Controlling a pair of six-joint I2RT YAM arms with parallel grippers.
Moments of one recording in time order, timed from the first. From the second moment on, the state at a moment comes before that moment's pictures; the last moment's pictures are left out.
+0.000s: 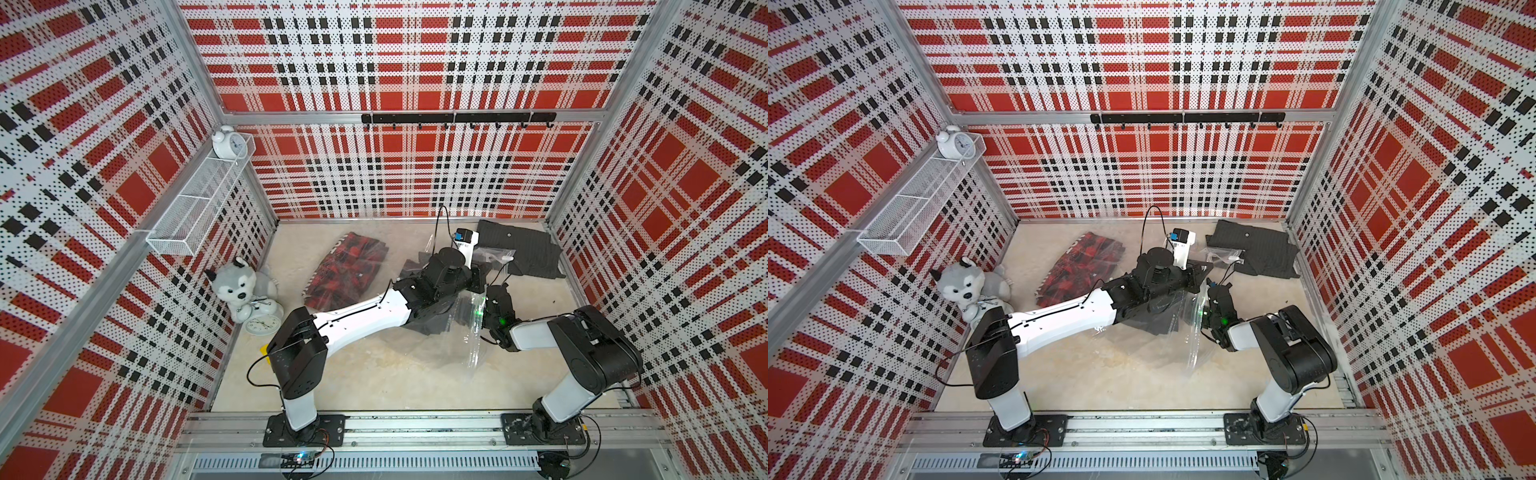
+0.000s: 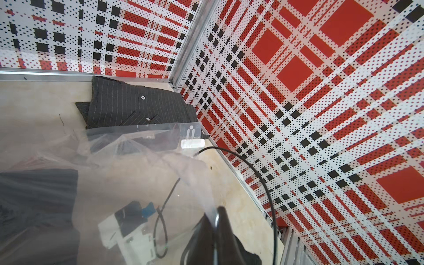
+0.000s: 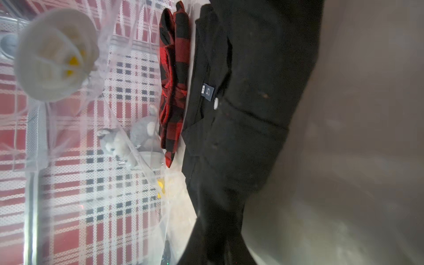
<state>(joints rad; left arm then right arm) -0.98 1.79 1.46 0.11 0.02 -0.60 0.40 1.66 0.51 0.69 -0.56 1.03</state>
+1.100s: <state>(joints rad) -0.99 1.79 1.46 0.16 0.01 -0.61 0.53 2.02 0.86 0.71 -0.55 1.13</state>
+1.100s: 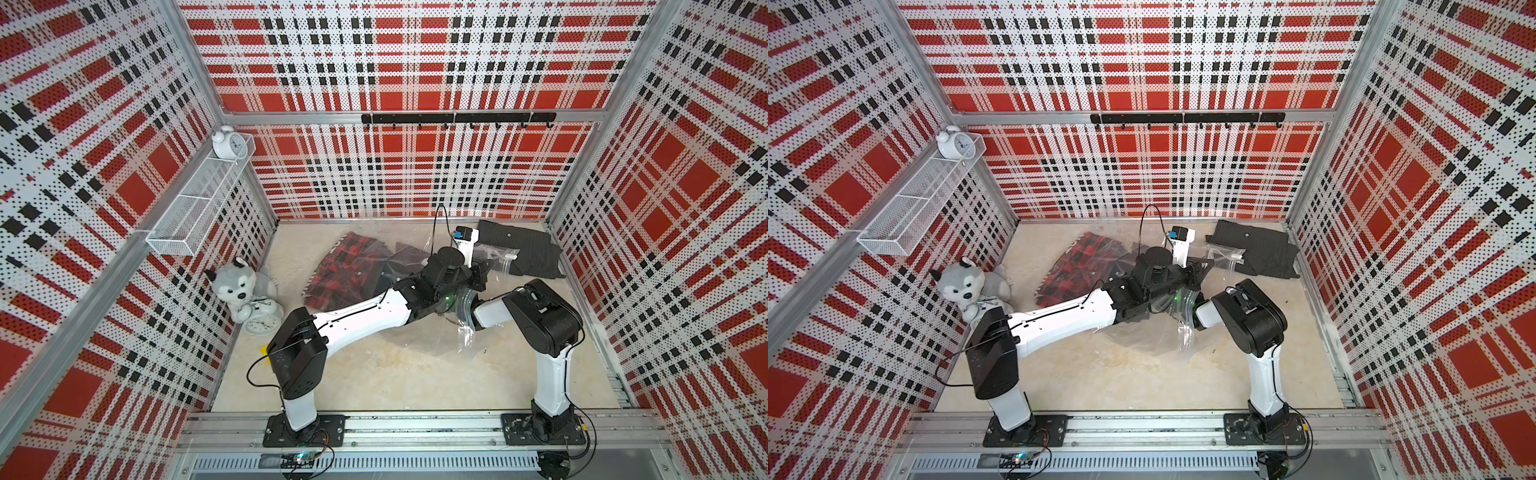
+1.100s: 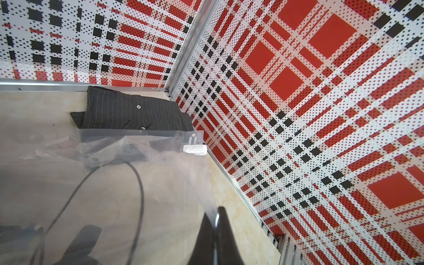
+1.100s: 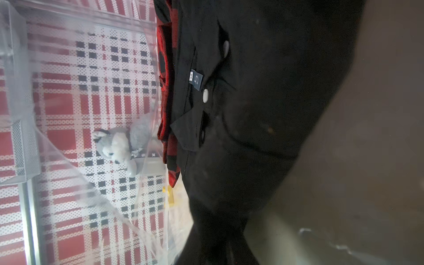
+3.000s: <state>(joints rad) -0.84 1.80 1.29 0.30 0.04 -0.66 0.13 0.93 0.44 -0.01 -0.42 0.74</state>
